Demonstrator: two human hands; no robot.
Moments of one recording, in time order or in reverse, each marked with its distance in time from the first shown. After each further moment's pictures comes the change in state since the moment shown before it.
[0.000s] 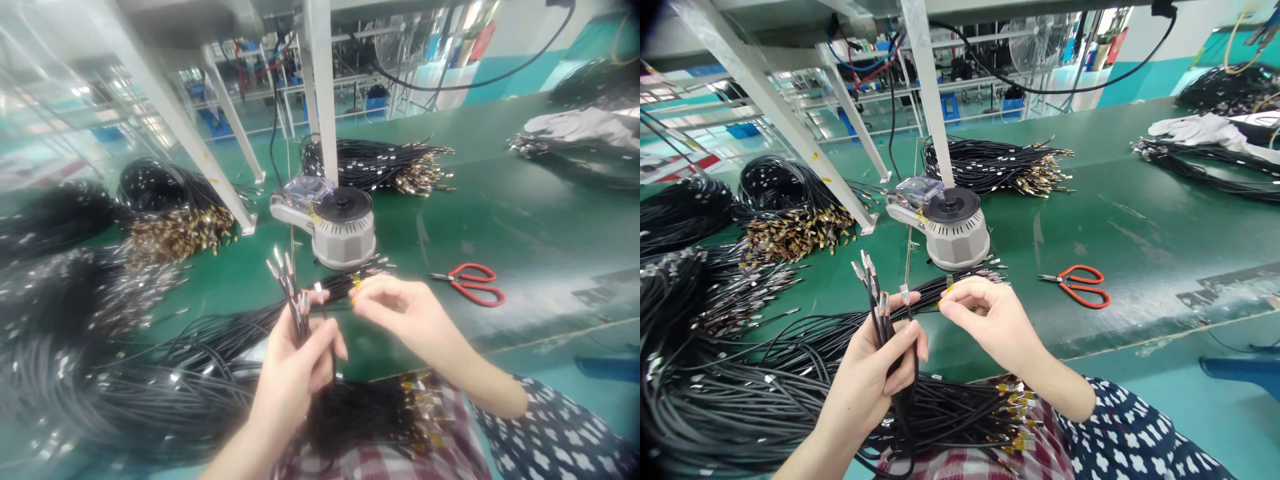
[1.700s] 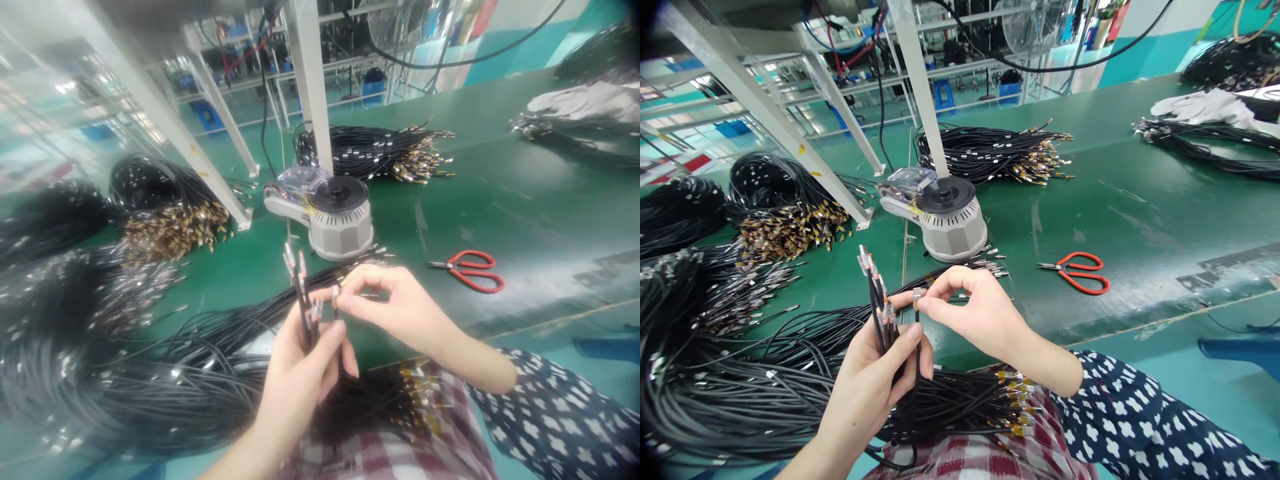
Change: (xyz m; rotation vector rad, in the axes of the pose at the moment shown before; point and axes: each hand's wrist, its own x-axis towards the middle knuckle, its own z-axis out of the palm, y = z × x) left_hand -0.011 0.000 0.011 0.177 0.002 -0.008; right_hand 0.006 -0.016 0.006 -0.132 -0.091 -0.053
